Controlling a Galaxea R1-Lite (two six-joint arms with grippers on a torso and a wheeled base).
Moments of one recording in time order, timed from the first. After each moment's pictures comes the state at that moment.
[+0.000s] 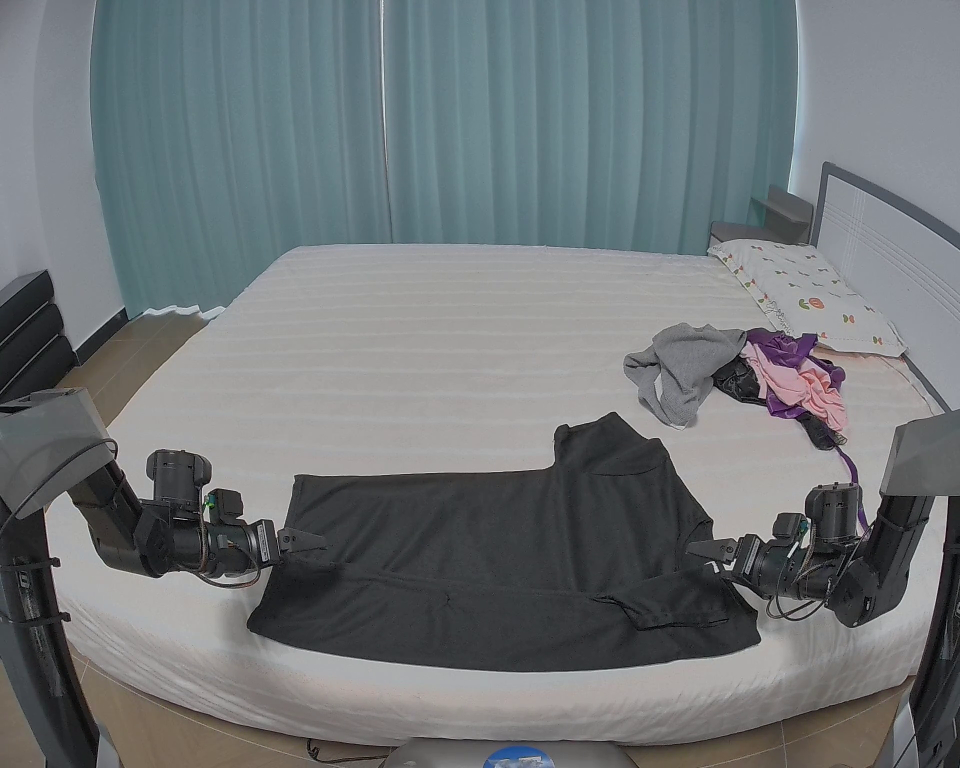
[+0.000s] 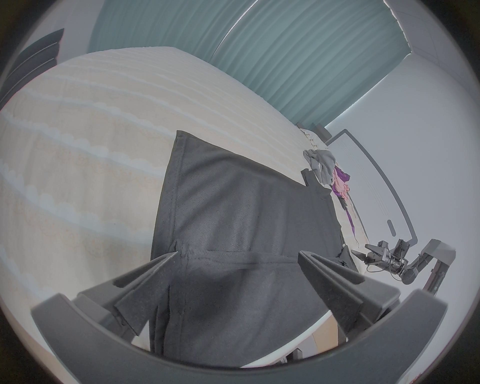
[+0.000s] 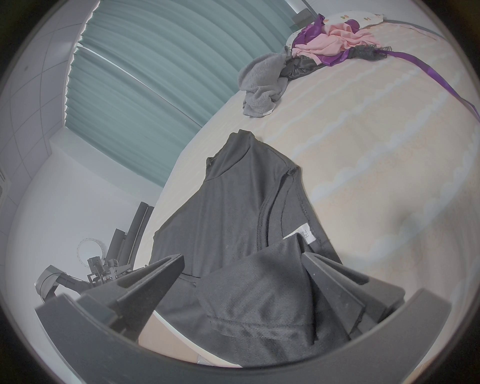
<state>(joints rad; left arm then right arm) 0.06 2.23 -0.78 -0.62 -0.58 -0.26 0.02 2.27 -0.43 -1.19 0.47 0.58</state>
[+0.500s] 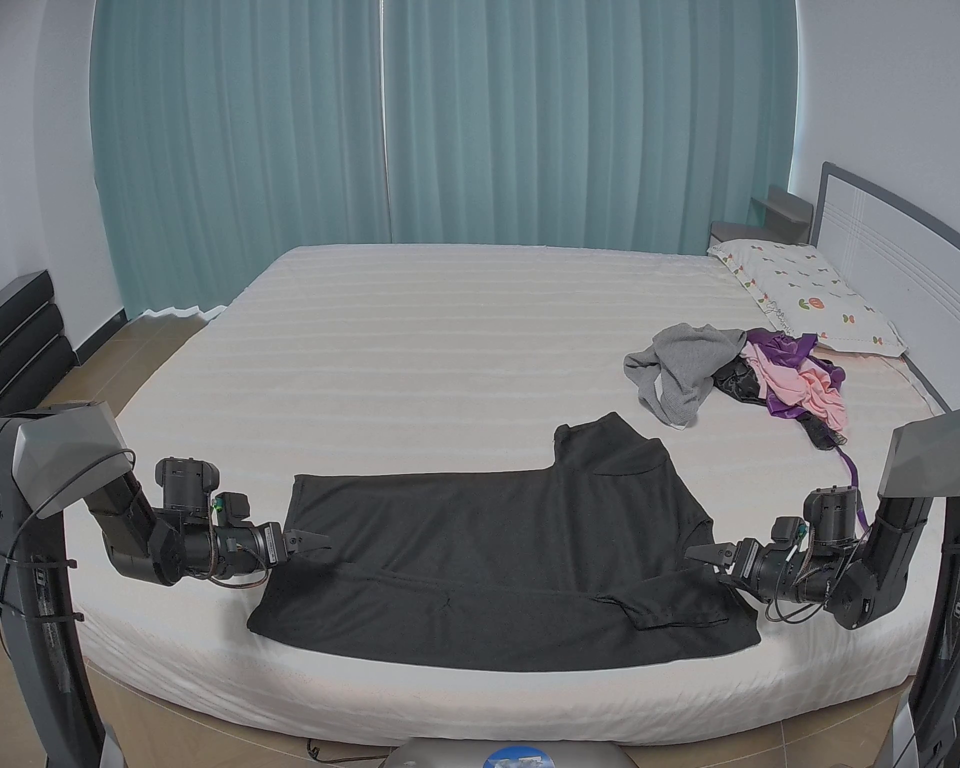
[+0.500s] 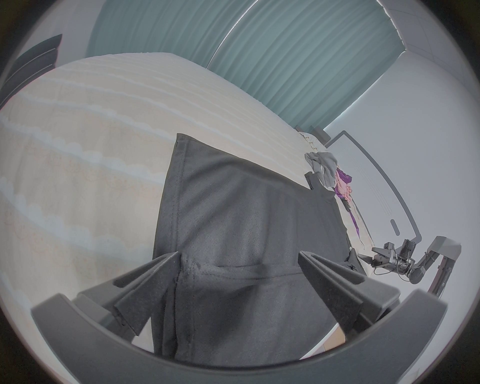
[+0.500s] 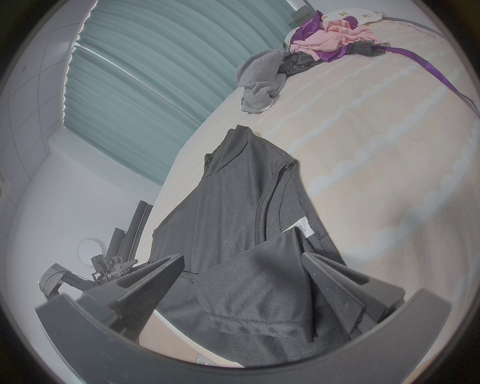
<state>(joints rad) 0.05 2.31 -0.80 -0.73 -0.57 -0.26 0.02 2.28 -0.42 -1.19 0.47 0.57</state>
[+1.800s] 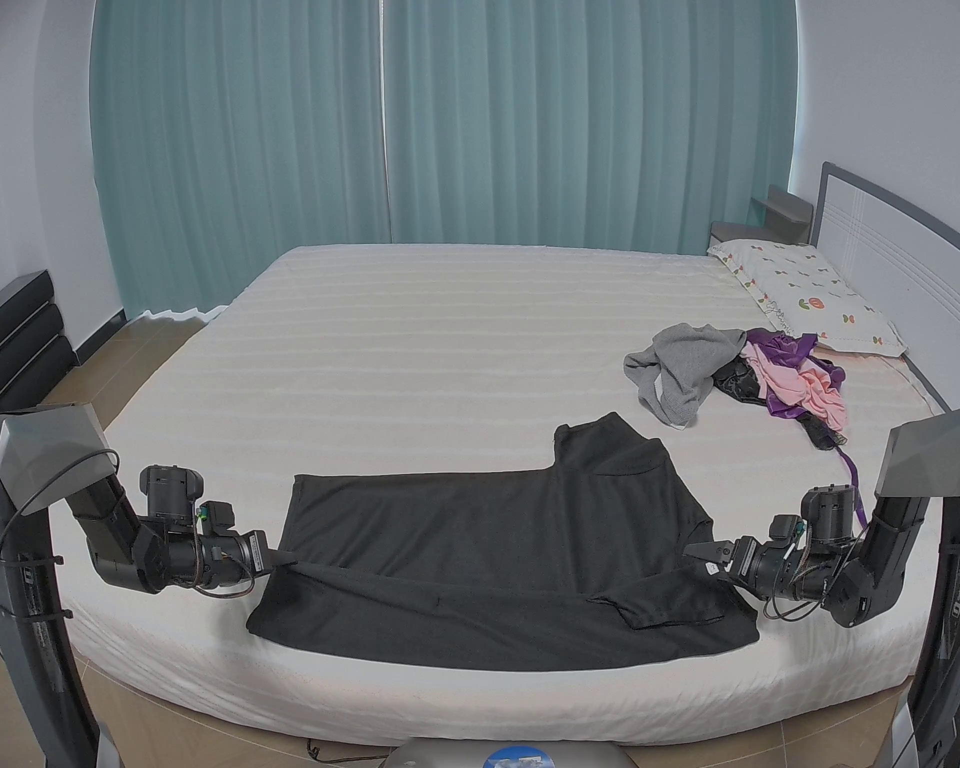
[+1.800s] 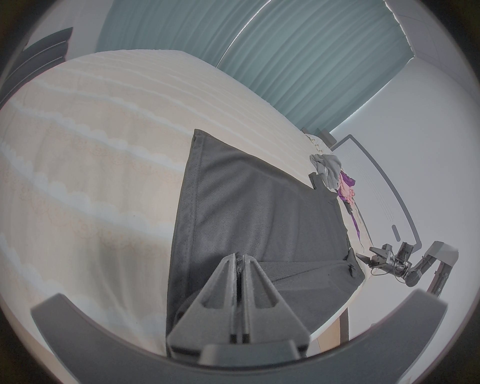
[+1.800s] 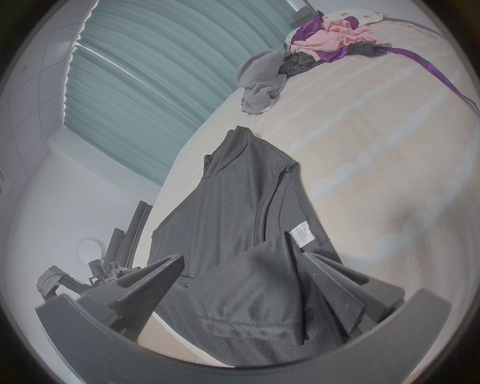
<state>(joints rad) 0.09 2.27 -0.71 -0.75 -0.57 -0.27 0.02 2.30 -0.44 -1.19 0.47 0.57</state>
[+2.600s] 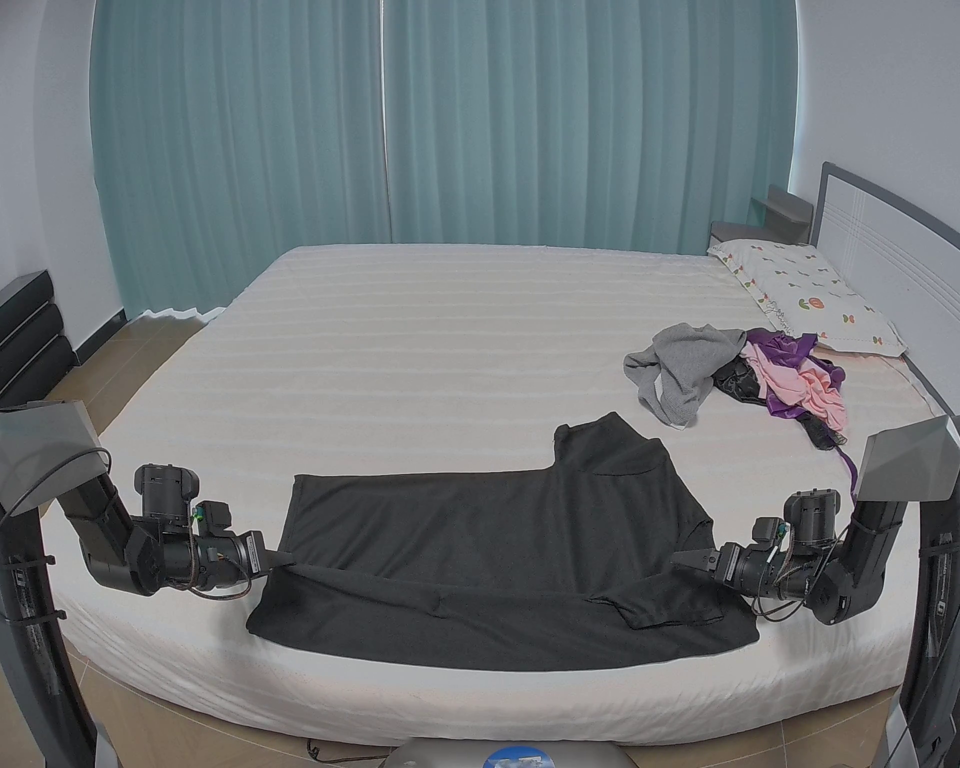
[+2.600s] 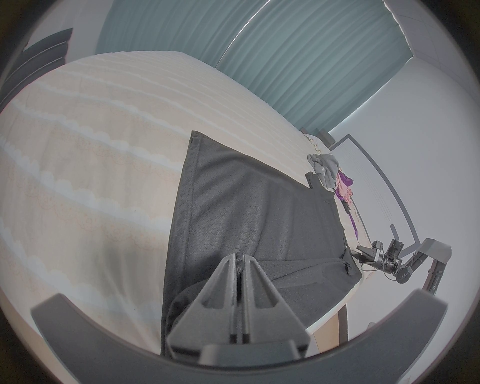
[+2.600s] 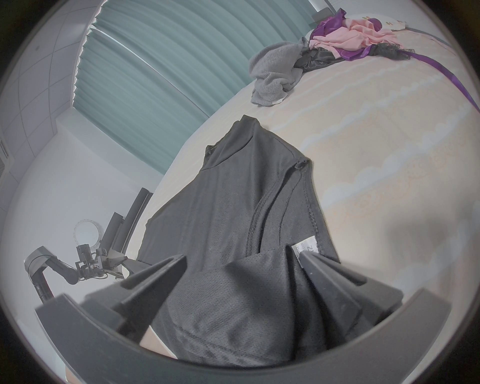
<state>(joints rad) 0.09 2.23 -0.67 -0.75 -0.57 -0.27 0.03 2.40 -0.54 -1.19 0.50 0.46</state>
